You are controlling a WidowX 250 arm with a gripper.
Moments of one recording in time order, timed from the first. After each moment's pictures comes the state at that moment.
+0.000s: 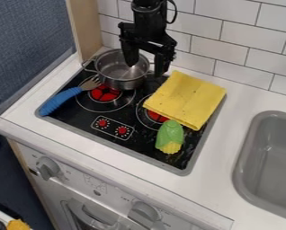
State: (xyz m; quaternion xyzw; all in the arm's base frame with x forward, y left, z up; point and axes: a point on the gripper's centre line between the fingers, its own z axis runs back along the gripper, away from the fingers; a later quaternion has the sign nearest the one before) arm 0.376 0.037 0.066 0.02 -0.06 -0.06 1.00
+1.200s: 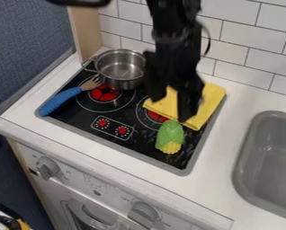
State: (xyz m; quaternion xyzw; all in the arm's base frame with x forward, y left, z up) arm 0.287 -0.045 0.073 -0.03 -0.04 -0.21 0.98
